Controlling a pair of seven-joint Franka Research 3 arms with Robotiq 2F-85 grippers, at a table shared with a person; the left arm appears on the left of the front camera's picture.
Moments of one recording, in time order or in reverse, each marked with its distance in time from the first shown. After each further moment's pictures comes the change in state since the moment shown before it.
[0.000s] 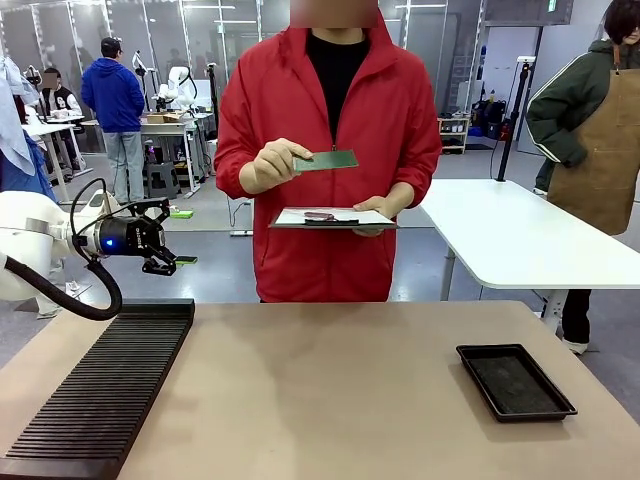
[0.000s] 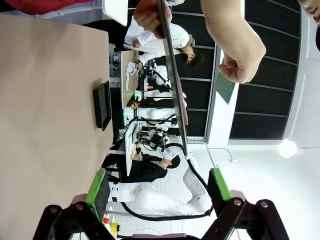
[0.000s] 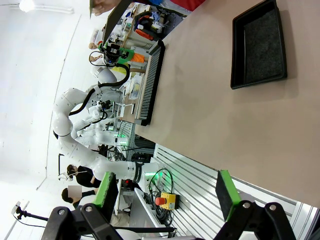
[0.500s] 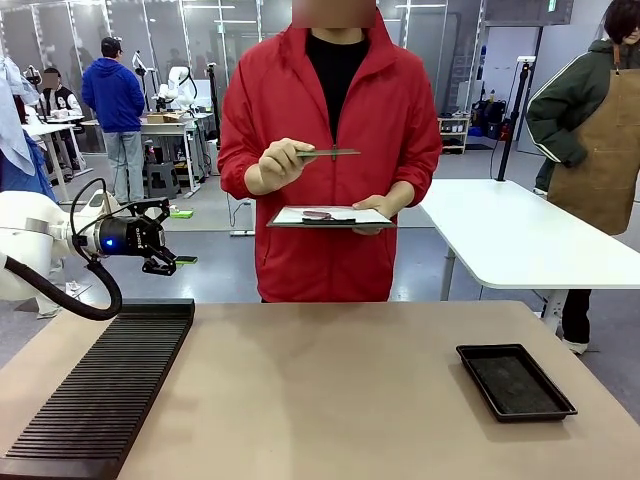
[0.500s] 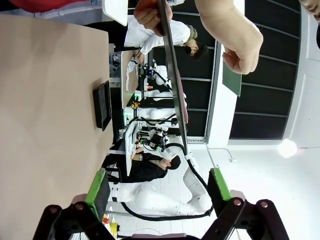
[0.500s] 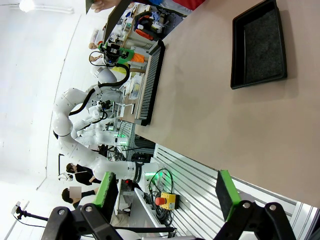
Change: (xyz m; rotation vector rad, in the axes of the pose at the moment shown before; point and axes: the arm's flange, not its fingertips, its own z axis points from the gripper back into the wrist) left arm 0.000 0.000 0.000 0.000 0.000 0.000; right arm 0.000 0.000 0.000 0.000 0.000 0.000
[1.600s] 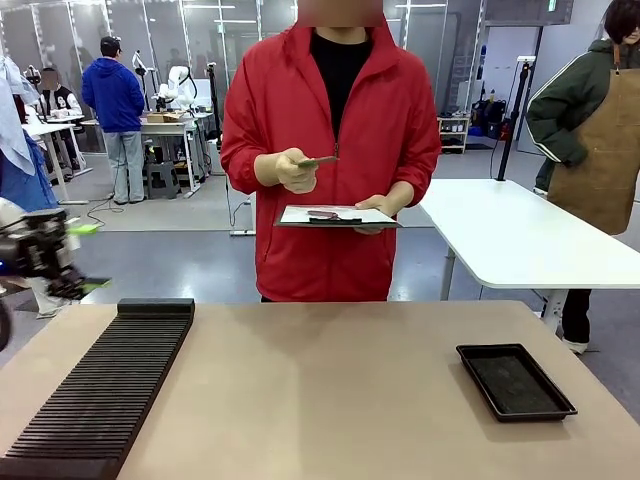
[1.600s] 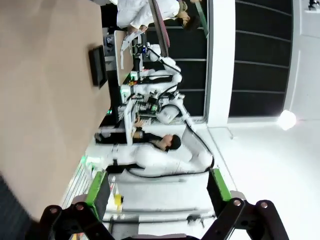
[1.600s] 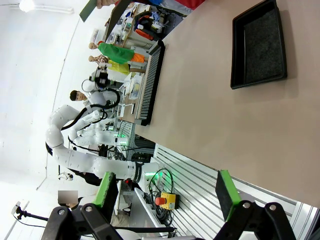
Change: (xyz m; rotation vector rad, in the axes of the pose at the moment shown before) left arm -0.151 -0.009 0.121 -0.012 0.088 -0.077; right arm 0.000 0.000 0.000 0.000 0.001 0.000
